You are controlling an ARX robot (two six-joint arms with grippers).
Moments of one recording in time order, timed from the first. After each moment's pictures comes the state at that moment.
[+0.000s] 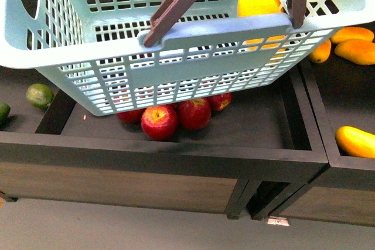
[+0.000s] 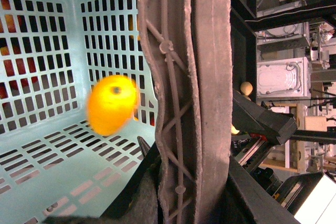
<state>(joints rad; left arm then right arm) -0.42 1.82 1.60 -0.36 0.47 -0.80 0.25 1.63 0.94 0.47 -0.27 -0.55</state>
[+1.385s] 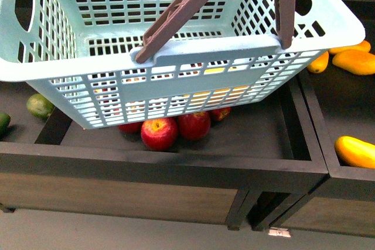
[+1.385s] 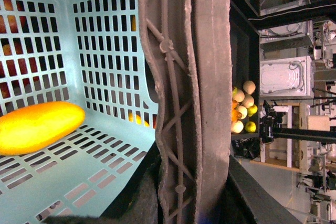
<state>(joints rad) -0.42 1.82 1.60 -0.36 0.46 -0.80 0.00 0.87 0.14 0.73 0.00 -0.01</state>
